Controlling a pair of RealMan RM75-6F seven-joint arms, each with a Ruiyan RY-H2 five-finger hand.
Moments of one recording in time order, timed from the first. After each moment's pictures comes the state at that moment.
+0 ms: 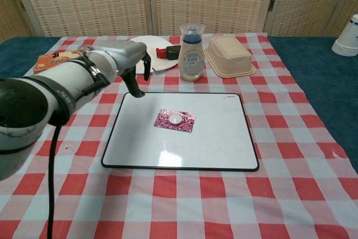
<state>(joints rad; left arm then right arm) -1.01 -1.79 -0.35 -1.46 0.51 1.22 0.99 0.14 -1.09 0.01 -1.52 -1.62 1.46 0.15</state>
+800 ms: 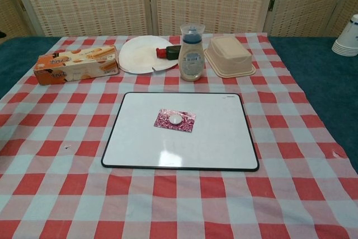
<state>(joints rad) -0.43 -1.33 -0.02 -1.63 1.14 1.45 0.28 0.14 -1.09 0.02 -1.52 -1.60 1.45 0.13</state>
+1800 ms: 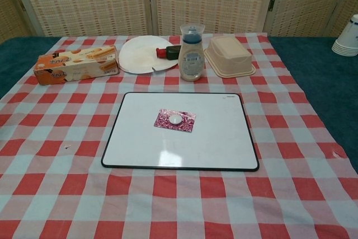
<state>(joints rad) -0.27 -1.29 0.03 -1.54 1.34 1.40 0.07 0.13 -1.11 0.02 -1.51 -1.58 1.46 0.10</state>
